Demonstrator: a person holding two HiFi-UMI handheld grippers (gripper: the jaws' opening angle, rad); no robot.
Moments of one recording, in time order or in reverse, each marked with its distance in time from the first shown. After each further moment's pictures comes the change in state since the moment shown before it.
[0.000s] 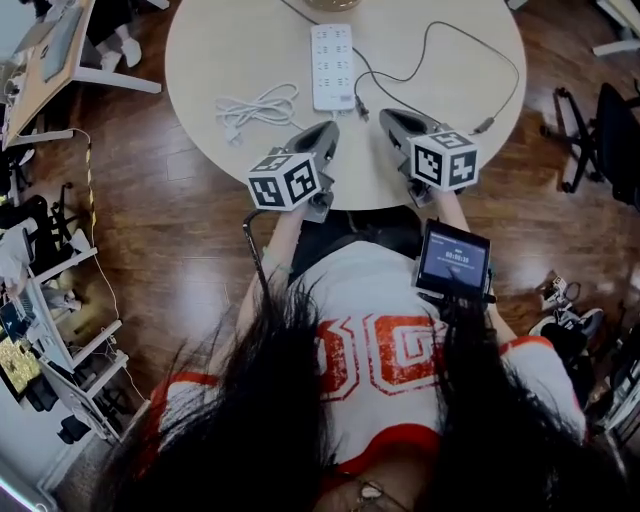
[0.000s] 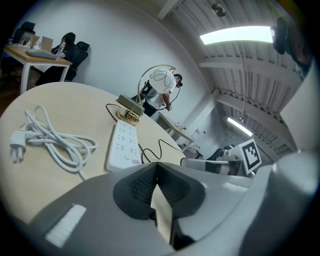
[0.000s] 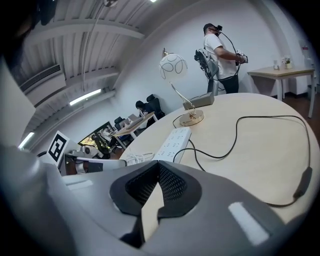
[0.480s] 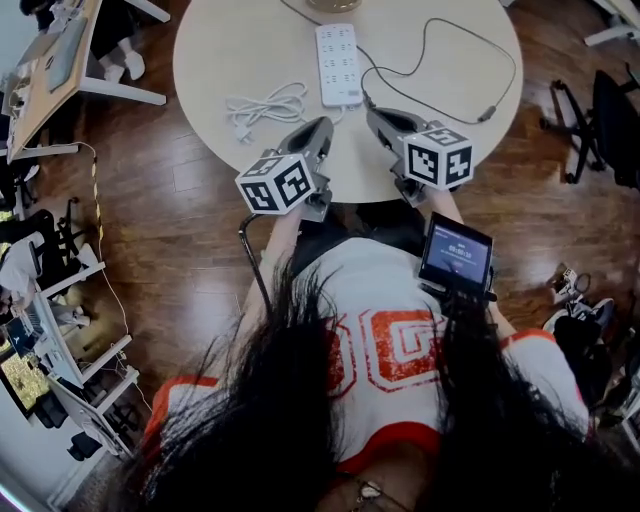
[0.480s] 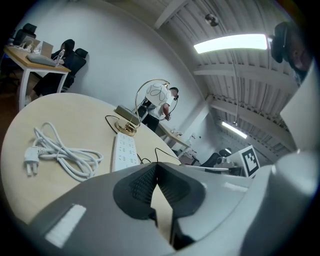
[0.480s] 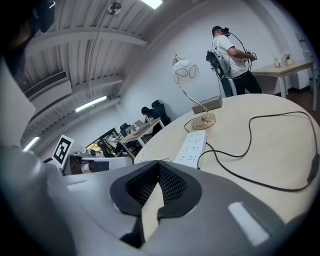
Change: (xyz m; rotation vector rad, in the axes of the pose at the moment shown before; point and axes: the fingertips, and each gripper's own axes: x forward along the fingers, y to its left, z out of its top) left arm -0.041 -0.001 0.024 0.027 -0.081 -0.043; right arm 0.006 0.058 0.006 0.019 -0.071 0.067
